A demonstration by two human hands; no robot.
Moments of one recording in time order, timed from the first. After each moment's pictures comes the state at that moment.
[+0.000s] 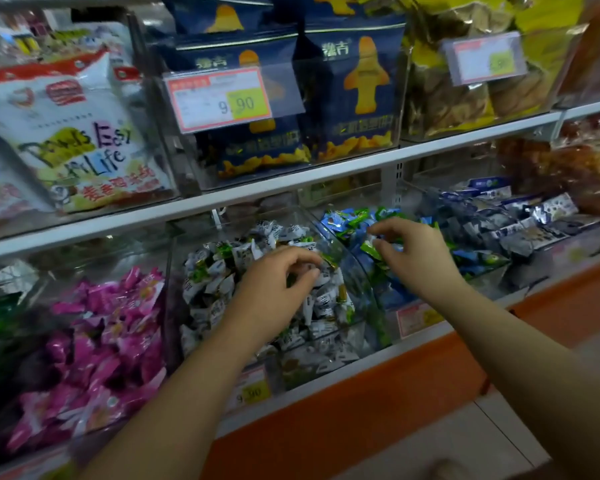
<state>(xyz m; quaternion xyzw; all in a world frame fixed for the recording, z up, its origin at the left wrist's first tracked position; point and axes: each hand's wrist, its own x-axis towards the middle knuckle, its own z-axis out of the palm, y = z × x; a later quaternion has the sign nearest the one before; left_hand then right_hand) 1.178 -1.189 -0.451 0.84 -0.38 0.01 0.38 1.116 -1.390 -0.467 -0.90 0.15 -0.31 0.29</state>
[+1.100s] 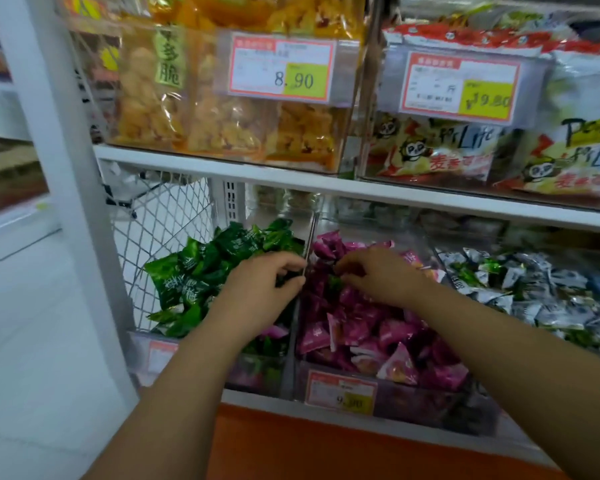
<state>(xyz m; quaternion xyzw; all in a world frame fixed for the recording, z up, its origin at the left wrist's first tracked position) 1.236 -0.849 -0.474 0.91 -0.13 0.09 0.38 1.293 -1.052 -0.462 -0.97 -0.19 -0.02 0.11</state>
